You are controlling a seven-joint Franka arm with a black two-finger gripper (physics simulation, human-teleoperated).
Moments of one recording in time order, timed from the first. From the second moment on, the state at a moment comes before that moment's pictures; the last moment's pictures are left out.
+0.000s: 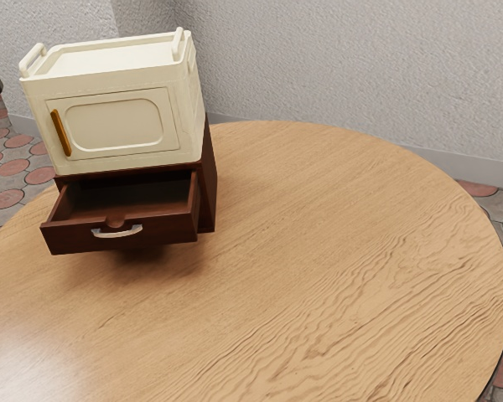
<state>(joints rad) 0.01 -0.10 0.50 -1.53 0.09 1.44 -0.31</state>
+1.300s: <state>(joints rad) 0.10 -0.31 0.01 -2.02 0.00 1.61 -0.45</state>
